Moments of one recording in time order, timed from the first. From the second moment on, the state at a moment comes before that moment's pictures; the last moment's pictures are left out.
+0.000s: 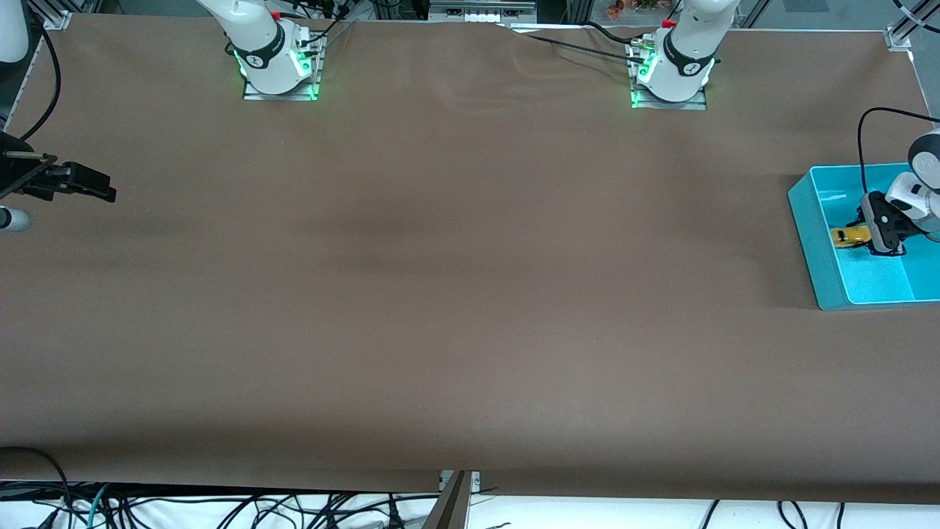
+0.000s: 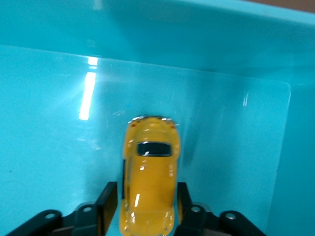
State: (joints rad) left arm 0.83 0.51 -0.17 -1.98 0.24 2.40 1.90; right arm -0.03 0.11 -0.06 -1.57 -0.03 1.55 -0.08
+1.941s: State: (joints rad) left arm 0.40 0.29 -0.60 -1.33 0.22 1.32 0.59; right arm -0.03 0.11 -0.06 -1.57 -0.03 1.55 -0.08
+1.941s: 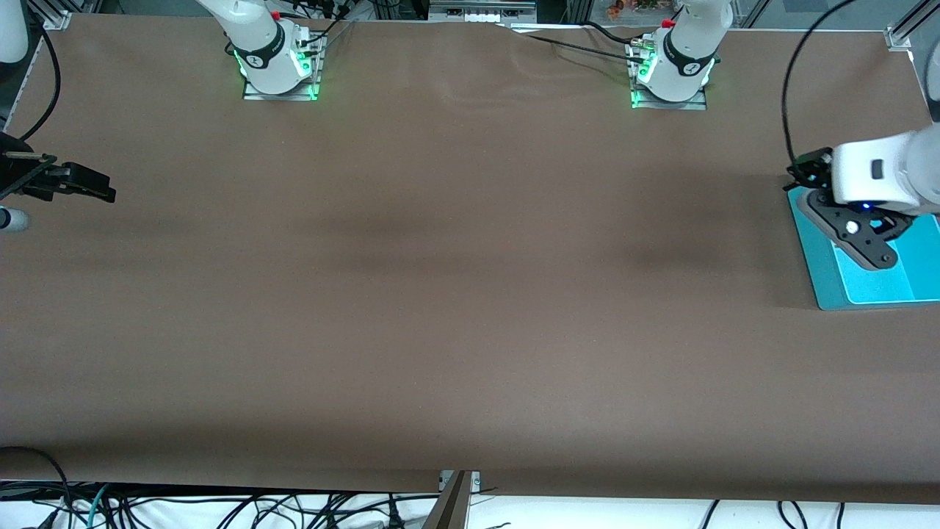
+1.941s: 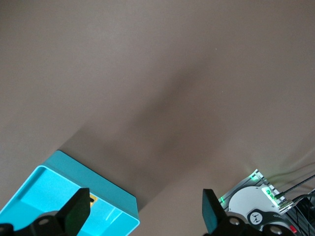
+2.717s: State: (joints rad) left arm 0.02 0.04 -0.12 -1.57 -0.03 1.55 0.03; right arm -0.03 0.11 -0.06 -1.56 -0.03 1.55 -0.08
